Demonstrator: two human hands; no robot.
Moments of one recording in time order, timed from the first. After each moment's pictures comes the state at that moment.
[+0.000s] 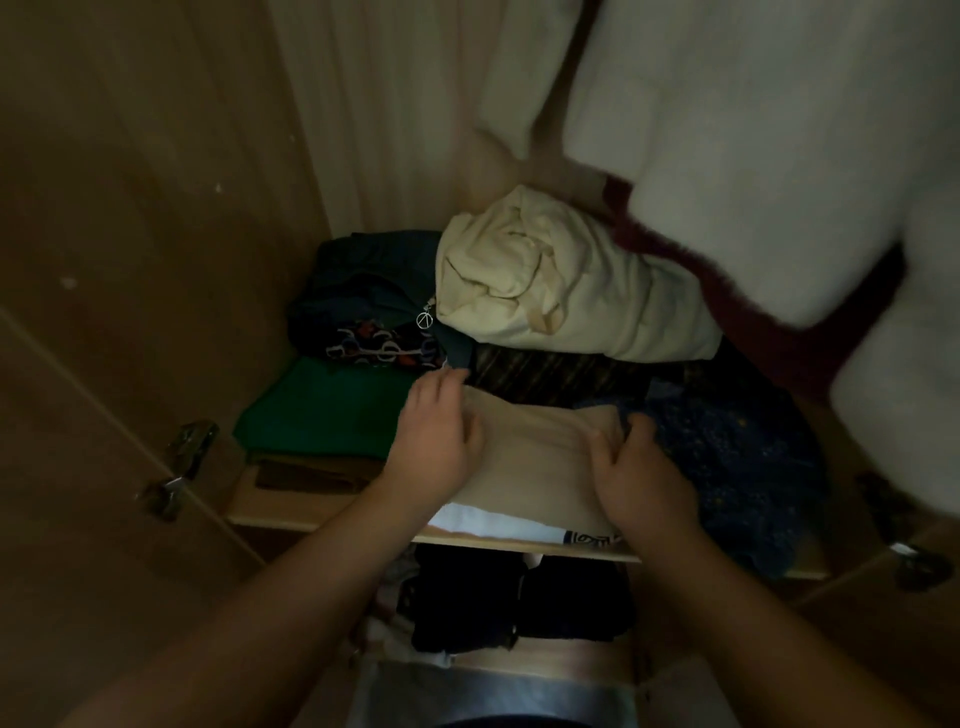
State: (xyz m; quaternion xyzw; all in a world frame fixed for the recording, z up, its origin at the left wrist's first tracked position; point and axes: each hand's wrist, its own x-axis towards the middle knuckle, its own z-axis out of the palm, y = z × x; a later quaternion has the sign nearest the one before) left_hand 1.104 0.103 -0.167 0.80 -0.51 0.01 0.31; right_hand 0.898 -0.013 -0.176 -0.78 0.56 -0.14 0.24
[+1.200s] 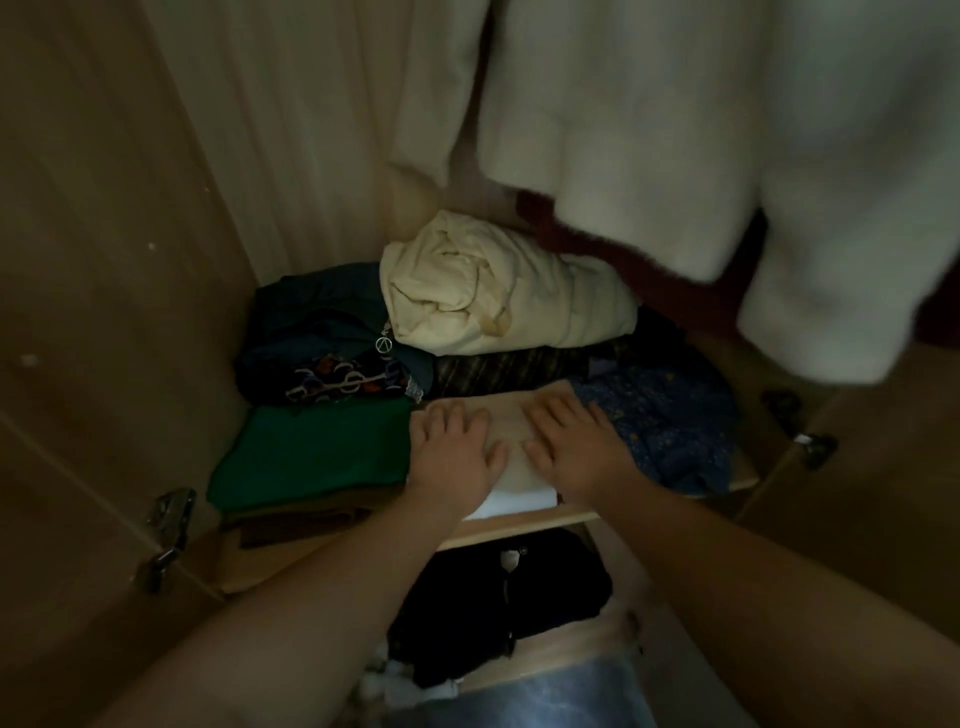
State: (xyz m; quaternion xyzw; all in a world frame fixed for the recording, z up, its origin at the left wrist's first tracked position) left_hand 1.096 0.100 -0.194 0.78 -0.63 0.05 0.04; right_hand 0.920 0.014 -0.193 -0.90 0.43 -0.06 0.01
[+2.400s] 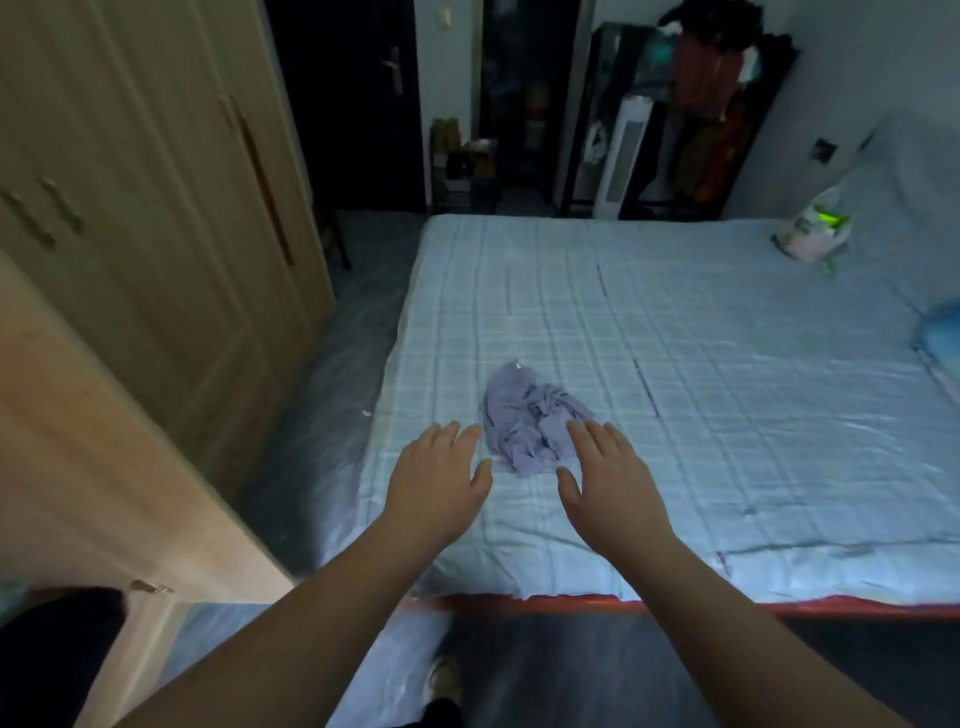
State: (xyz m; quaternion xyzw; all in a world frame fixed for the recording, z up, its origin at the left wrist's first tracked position) left_hand 0.405 0.621 -0.213 0.20 -0.97 -0.09 0.05; right_hand 0.303 0.814 -0.205 -0.32 0.94 -0.14 -0.03
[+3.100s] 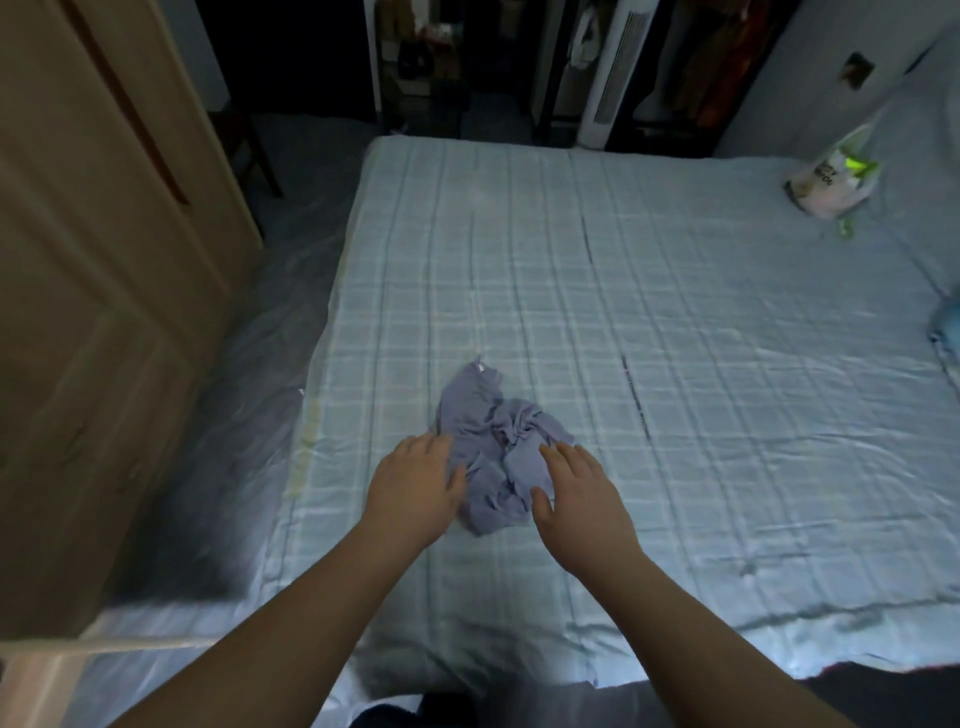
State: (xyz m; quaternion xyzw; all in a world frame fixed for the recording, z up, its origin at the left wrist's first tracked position) left_hand 0.146 0.514 -0.311 0.19 -0.96 -0.19 -0.02; right_hand 0.062 0.715 -0.287 -0.30 0.94 -0.13 0.10
